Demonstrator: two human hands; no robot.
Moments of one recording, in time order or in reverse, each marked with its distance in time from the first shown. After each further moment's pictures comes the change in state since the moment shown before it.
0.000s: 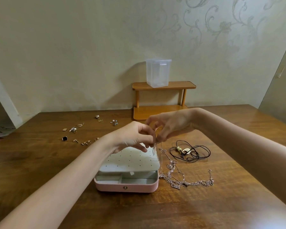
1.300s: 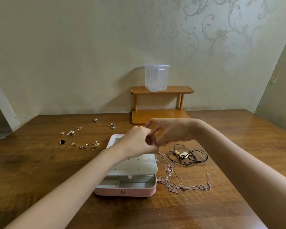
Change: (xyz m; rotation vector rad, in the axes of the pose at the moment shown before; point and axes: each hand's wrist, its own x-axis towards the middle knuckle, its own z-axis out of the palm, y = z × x) left_hand 0.006 -0.001 0.017 0.661 0.214 0.250; right_hand -0.001 0.010 0.009 -0.087 0.197 -0.010
